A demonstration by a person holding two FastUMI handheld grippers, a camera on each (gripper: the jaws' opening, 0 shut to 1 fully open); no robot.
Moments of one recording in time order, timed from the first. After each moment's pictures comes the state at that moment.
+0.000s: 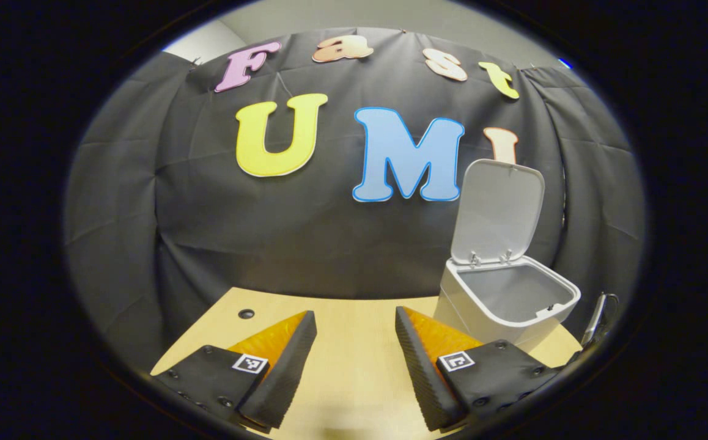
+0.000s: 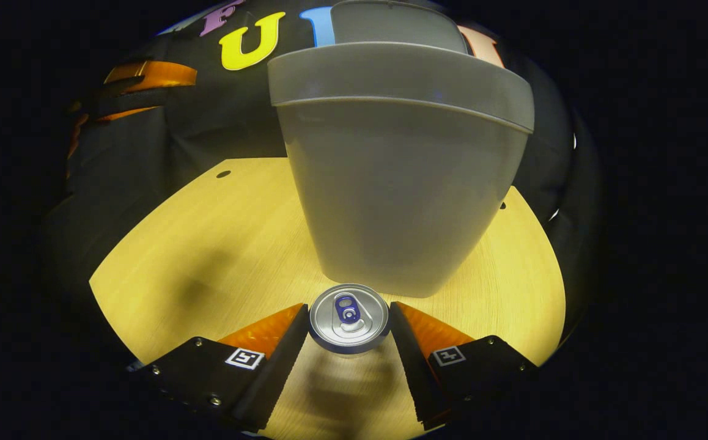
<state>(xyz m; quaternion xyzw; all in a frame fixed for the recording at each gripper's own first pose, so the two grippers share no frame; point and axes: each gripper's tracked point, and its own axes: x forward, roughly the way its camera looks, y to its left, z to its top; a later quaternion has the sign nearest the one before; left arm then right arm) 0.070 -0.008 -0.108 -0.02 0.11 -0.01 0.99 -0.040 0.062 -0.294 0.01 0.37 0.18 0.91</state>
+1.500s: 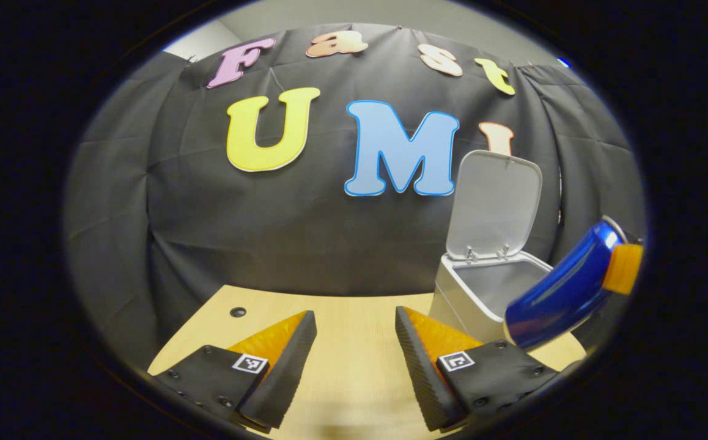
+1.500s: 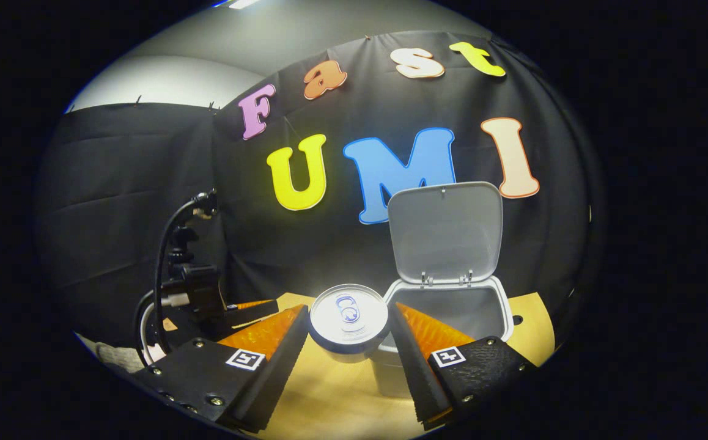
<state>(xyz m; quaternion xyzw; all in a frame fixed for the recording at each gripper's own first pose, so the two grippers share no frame) 0.081 -0.016 -0.117 -0.01 0.12 -0.02 0.99 0.016 0.091 -0.015 0.11 0.10 0.25 0.96</state>
